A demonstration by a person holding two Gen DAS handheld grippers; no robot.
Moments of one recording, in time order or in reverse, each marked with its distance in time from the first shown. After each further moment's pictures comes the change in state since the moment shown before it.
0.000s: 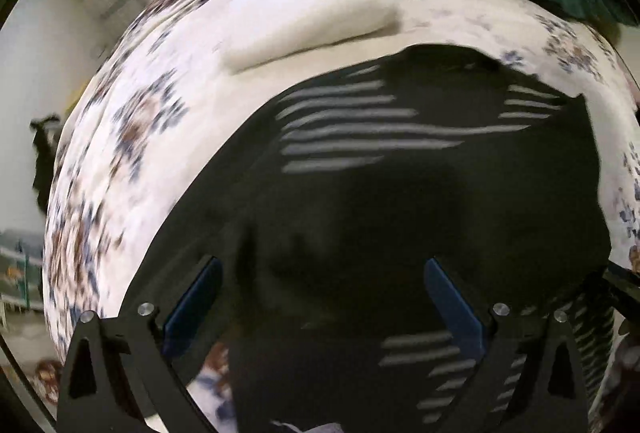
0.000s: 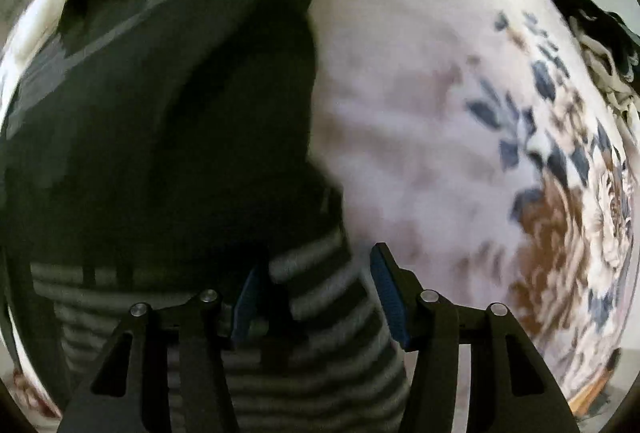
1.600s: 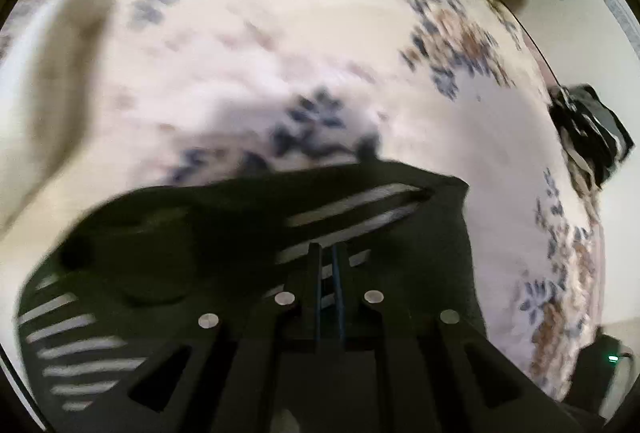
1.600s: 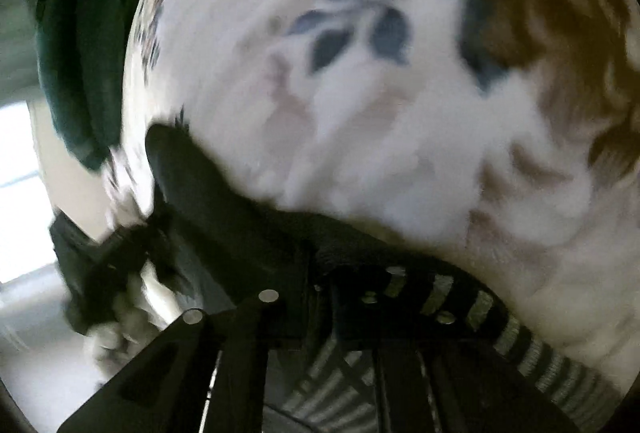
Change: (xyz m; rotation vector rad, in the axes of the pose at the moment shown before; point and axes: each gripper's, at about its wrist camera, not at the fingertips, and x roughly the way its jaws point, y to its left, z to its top) left arm 0.090 -0.166 0.164 0.203 0.091 -0.443; right arm -0.014 -0.179 -0.115 0.925 0.038 0.627
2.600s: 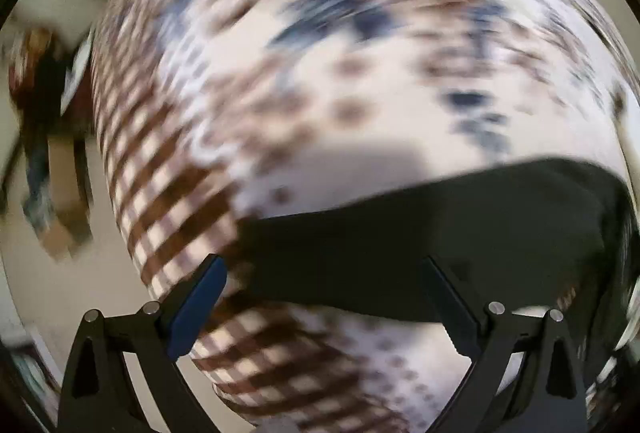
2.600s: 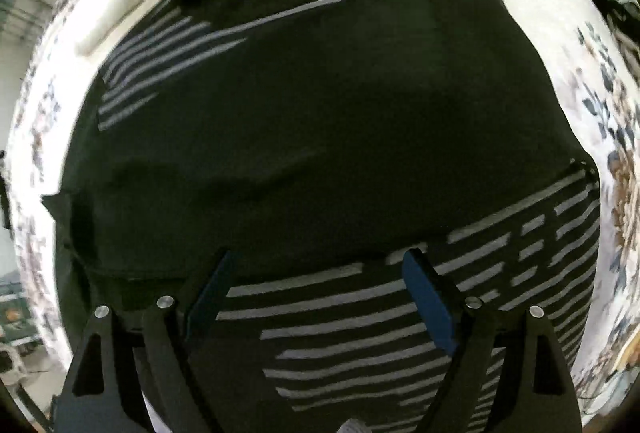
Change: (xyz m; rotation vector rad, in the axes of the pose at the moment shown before) left arm -0.209 0.377 -0.606 -1.330 -0.042 0.349; right arm 0.083 0.164 -0.229 -0.830 0.074 -0.566
